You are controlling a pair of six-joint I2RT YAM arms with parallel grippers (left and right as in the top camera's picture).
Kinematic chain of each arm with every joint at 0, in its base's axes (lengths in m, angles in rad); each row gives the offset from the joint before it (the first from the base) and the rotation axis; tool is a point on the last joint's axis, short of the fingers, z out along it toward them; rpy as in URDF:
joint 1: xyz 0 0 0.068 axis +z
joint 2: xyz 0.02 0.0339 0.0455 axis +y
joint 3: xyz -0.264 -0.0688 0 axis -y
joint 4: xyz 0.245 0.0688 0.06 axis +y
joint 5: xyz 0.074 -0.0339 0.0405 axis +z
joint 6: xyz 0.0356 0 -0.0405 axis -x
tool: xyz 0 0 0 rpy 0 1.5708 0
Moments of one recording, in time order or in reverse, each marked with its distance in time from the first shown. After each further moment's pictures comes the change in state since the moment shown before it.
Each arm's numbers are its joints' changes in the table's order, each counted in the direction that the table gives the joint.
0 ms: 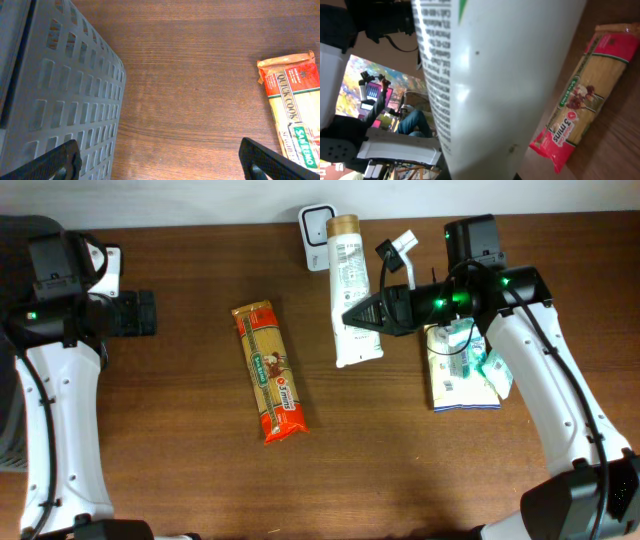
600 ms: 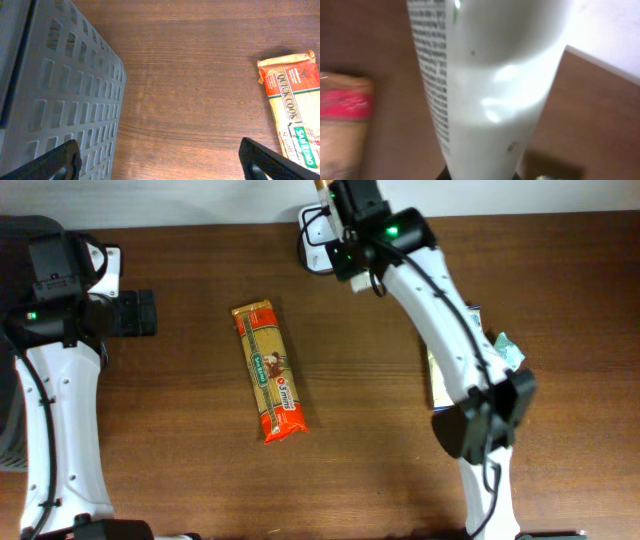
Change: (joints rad) left arm 0.000 0.000 0.000 -0.001 0.000 0.000; right arm 0.259 0.586 0.795 0.143 -1.433 0.072
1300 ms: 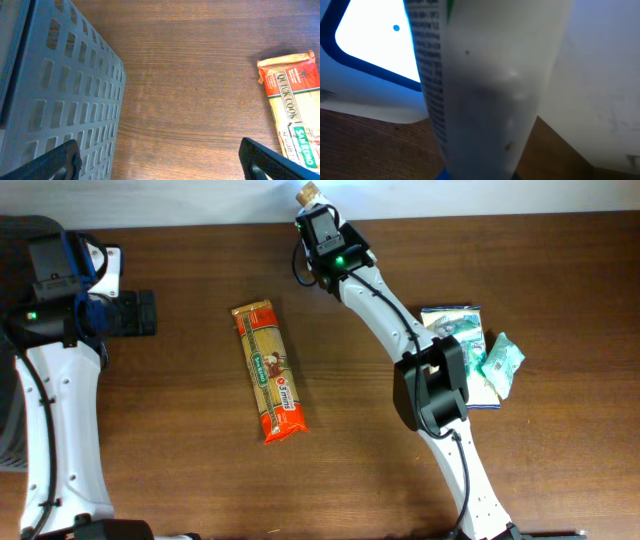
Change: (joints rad) left arm 0.000 0.000 0.000 0.001 -0.001 0.000; right arm 0.028 0.341 0.010 -0.491 -0.412 0.408
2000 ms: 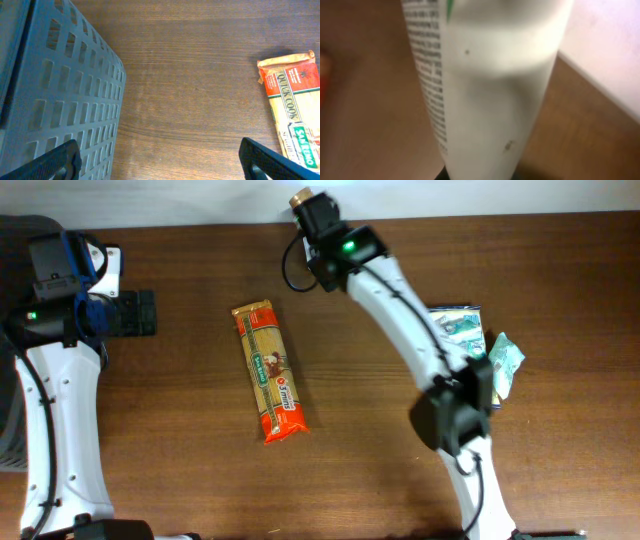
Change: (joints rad) left arm 0.000 0.000 0.000 0.000 0.000 0.000; right arm 0.030 -0.281 0.001 0.520 0.341 -0.309
